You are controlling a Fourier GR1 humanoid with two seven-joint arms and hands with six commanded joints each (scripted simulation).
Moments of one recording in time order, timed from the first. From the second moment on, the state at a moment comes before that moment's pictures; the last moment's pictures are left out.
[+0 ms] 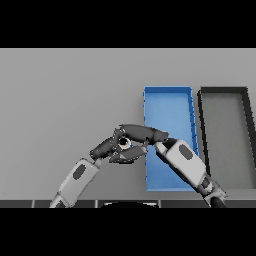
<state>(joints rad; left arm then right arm) -0.28 0.10 -0.49 -1.56 -0.13 -0.34 -0.04 -0.64 -0.21 0.46 -1.72 -0.49 0.52 0.26</state>
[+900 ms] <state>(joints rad) -0.20 0.09 -0.48 -1.61 -0.06 -0.34 0.11 -1.01 -0.33 0.26 -1.64 -1.02 0.35 0.39</state>
